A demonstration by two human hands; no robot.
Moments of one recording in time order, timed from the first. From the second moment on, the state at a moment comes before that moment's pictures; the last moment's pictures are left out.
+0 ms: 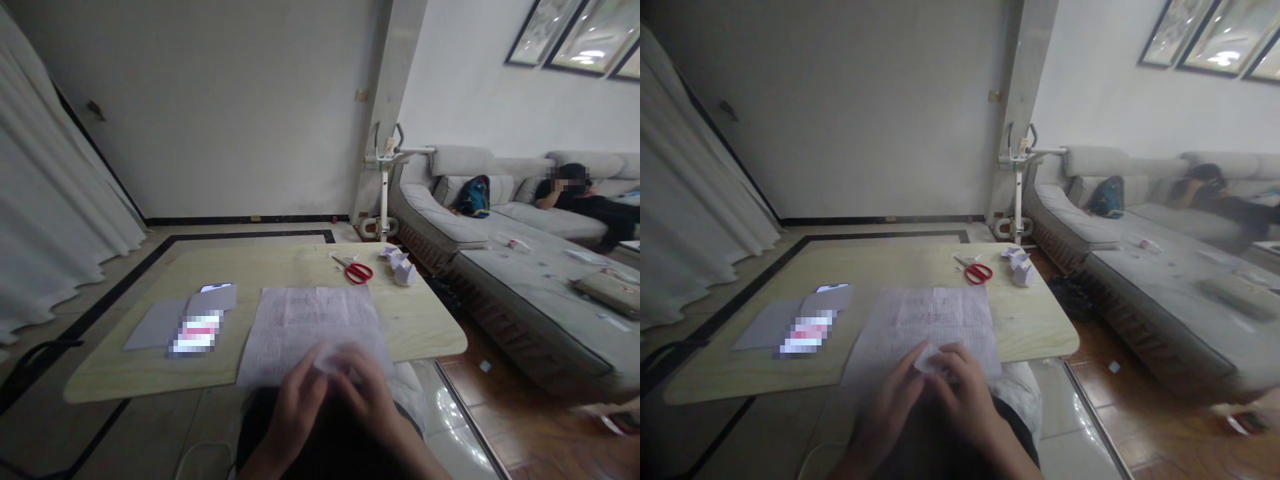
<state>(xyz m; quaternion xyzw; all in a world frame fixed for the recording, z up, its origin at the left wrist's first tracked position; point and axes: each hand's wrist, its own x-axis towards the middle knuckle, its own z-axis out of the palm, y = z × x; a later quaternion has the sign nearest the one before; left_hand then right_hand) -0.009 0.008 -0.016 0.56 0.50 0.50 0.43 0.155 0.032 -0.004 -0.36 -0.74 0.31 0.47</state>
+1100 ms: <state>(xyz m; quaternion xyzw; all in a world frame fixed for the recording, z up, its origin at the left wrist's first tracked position) -0.015 0.008 0.005 0.51 0.51 0.55 0.42 0.159 0.032 0.005 -0.44 -0.63 0.39 0.51</state>
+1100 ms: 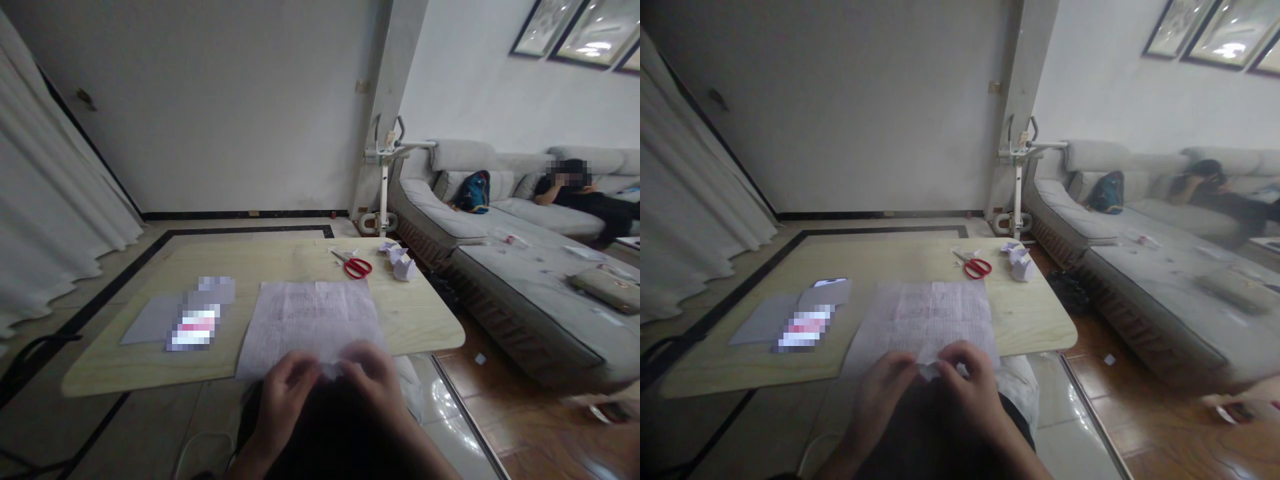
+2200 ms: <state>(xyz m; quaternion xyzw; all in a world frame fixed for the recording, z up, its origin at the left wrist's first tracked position) -0.009 0.075 -0.012 0.47 0.50 0.57 0.45 0.143 0.097 -0.009 -0.48 -0.57 0.42 0.52</state>
